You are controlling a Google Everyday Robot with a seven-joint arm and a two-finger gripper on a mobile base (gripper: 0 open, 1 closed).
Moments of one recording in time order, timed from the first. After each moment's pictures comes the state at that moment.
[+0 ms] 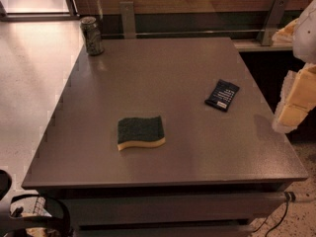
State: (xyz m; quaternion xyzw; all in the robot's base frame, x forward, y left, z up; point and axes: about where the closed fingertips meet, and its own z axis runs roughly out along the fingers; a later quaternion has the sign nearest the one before) arm 0.438 -0.214 0.984 -0.60 0.78 -0.04 0.17
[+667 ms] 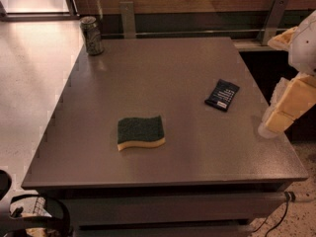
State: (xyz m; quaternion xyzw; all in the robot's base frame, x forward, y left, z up) arm 0.437 -0.199 0.974 -0.58 0.78 -0.01 0.23
